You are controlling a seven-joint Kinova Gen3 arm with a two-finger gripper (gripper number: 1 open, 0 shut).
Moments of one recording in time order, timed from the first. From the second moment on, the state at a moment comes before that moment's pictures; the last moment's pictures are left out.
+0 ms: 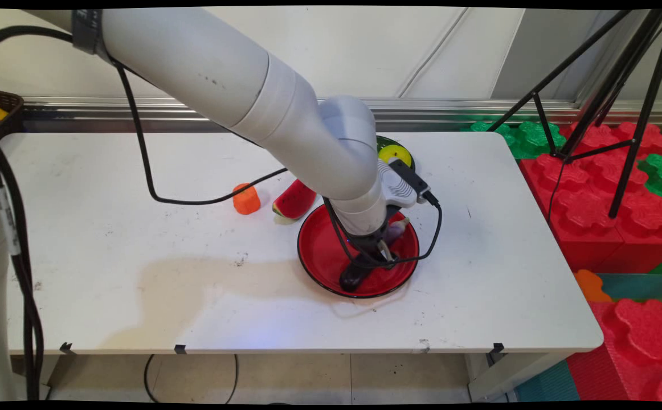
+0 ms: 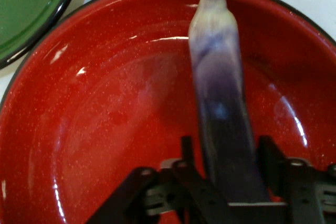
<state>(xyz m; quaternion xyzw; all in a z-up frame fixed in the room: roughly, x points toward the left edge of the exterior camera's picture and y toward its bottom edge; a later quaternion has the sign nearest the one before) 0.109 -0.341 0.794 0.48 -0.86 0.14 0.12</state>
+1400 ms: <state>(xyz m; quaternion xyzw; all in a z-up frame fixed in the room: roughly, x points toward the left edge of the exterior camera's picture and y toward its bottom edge) 0.170 -0.321 0.916 0.46 -0.85 0.20 0.14</state>
